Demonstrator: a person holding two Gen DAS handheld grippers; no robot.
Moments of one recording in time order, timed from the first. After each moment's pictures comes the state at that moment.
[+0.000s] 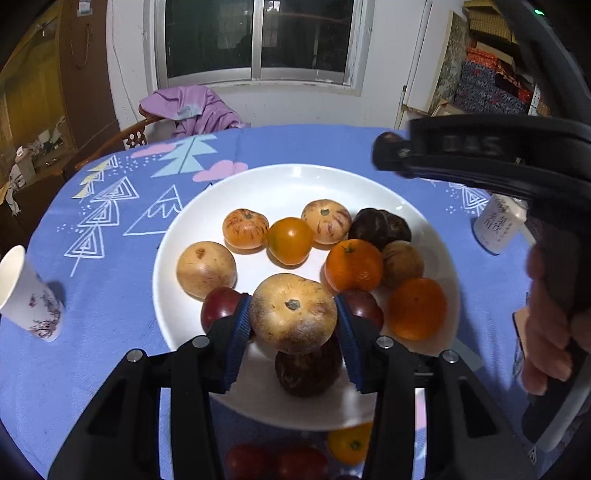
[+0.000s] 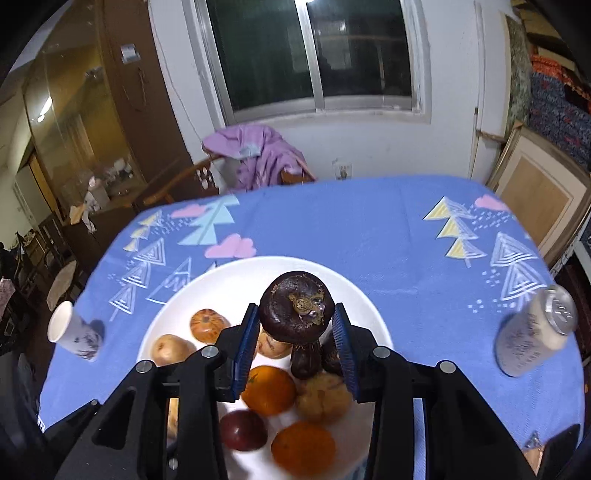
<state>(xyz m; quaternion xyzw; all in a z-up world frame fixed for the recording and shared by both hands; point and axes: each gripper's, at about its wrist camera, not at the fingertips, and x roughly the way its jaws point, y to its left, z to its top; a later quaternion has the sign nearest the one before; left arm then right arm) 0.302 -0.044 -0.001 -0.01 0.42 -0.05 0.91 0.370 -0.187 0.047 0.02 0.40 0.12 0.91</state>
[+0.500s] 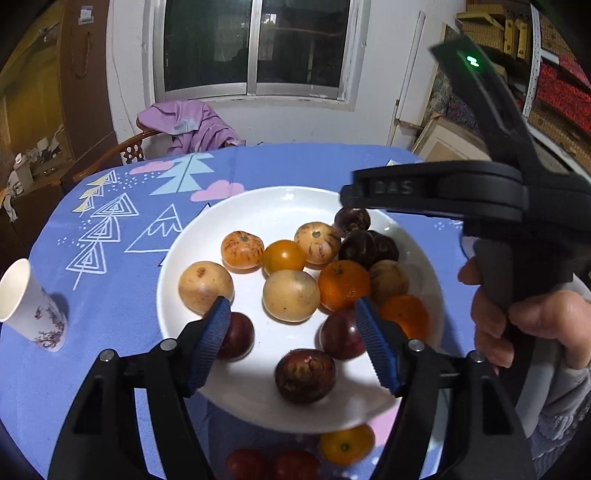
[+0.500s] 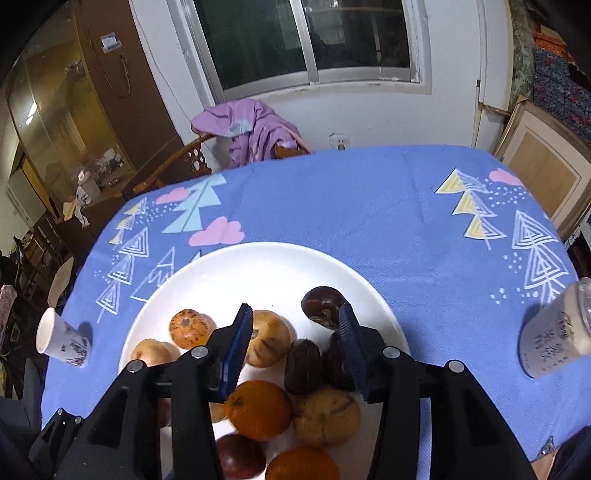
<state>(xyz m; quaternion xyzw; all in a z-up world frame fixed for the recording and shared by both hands) 0.289 -0.040 0.023 -0.02 0.38 -0.06 0.92 0.370 -0.192 0.048 0.04 0.42 0.12 0.90</state>
